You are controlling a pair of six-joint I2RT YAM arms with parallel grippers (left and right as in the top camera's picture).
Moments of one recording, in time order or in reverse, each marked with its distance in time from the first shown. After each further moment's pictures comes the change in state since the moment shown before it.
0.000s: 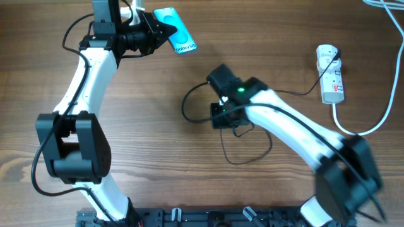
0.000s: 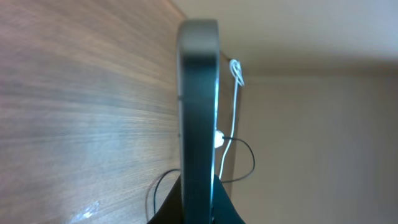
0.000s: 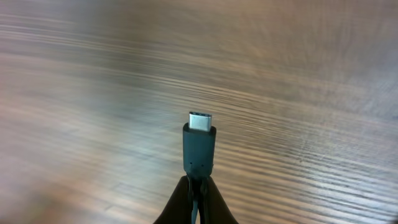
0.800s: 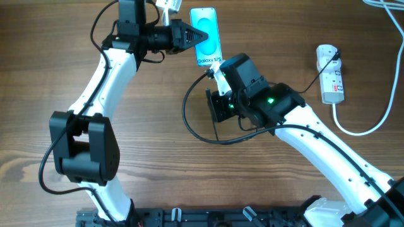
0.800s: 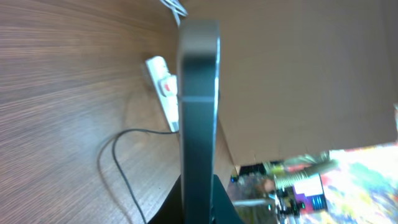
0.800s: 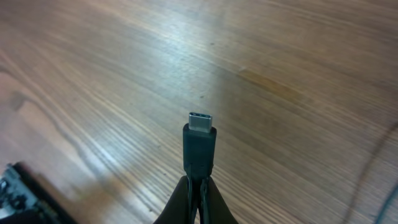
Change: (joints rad) left arm -0.129 0.000 0.000 0.067 0.253 0.264; right arm 0.000 -0.203 0.014 0.137 -0.060 -0.225
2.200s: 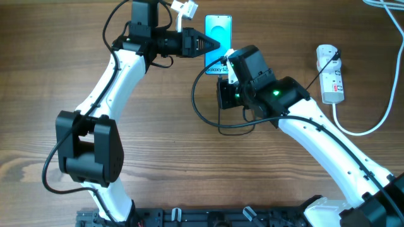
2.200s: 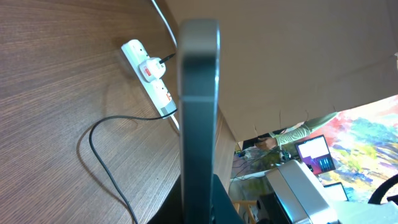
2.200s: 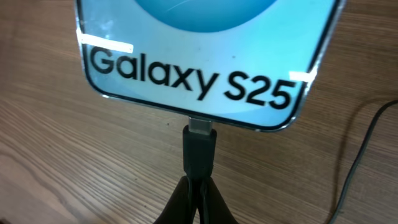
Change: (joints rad) left arm -0.063 0.000 0.000 -0.034 0.047 0.154; right arm -0.070 0.022 0.004 0.042 0.064 0.089
